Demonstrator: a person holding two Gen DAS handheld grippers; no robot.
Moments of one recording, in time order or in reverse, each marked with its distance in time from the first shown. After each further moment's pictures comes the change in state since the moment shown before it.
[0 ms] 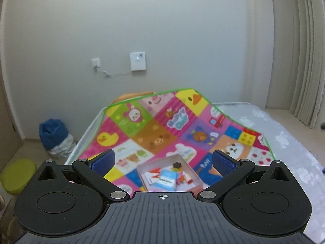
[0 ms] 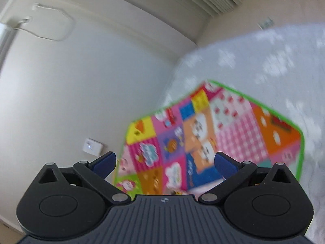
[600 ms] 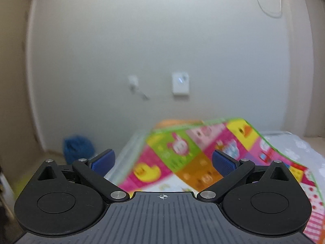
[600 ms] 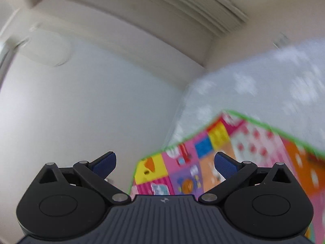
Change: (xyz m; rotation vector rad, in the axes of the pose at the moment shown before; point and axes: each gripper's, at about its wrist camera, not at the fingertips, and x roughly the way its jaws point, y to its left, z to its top) left arm 0.095 0.130 0.047 -0.064 -0.102 0.144; right arm 0.104 0.060 0.072 -0.104 -0.209 0.076
